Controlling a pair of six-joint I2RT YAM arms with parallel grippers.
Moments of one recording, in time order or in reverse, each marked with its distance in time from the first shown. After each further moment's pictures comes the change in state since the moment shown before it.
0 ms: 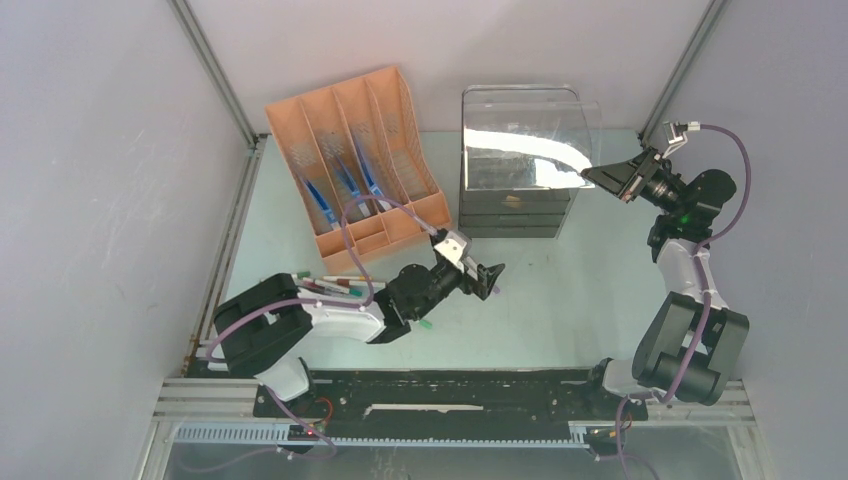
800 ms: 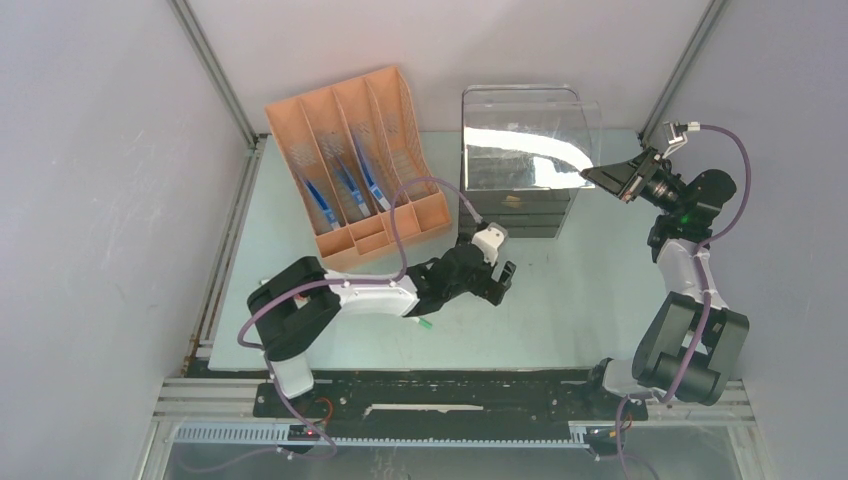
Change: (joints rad) left arm 0.021 0.172 0.337 -0.728 0.087 -0.164; right arm -0.001 0.000 -0.001 -0.004 0.000 -0.004
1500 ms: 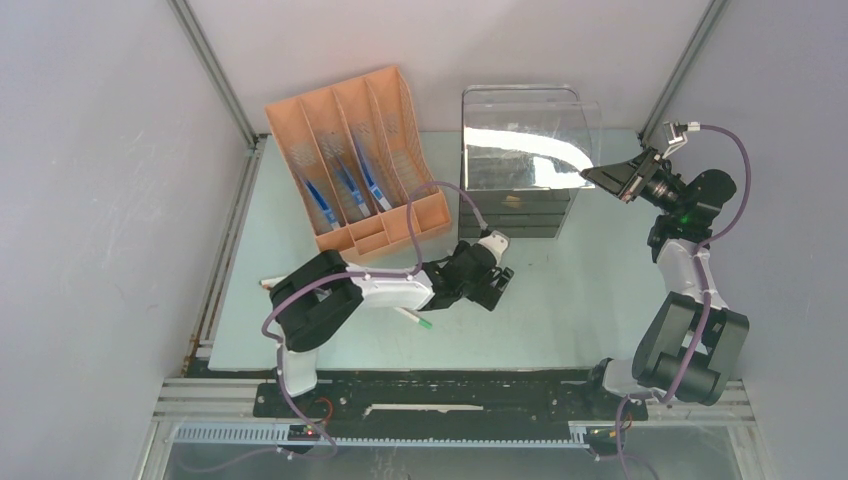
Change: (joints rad) left arm 0.004 0.124 0.119 -0.256 -0.064 -0.033; right arm 0.000 0.000 0.000 0.000 0.000 0.000
